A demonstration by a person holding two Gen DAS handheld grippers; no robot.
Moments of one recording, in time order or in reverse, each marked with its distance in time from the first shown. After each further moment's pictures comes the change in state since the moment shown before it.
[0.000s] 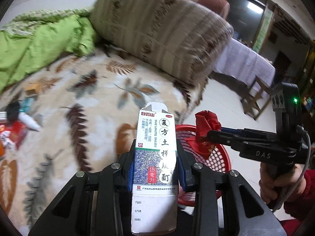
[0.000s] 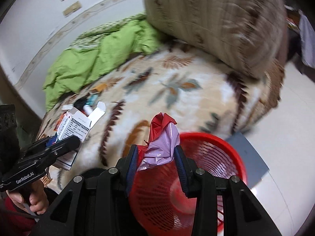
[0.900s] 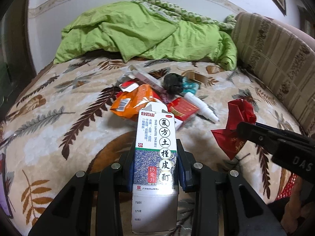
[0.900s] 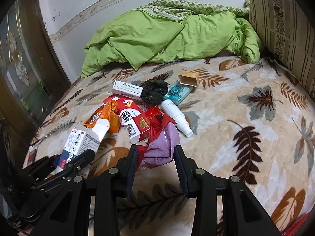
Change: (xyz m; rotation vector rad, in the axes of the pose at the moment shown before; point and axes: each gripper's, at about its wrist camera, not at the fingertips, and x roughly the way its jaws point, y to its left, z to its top) left arm -0.095 0.239 -0.085 -0.408 -0.177 0.682; right arm 0.181 0.271 0.021 -0.371 0.035 0.253
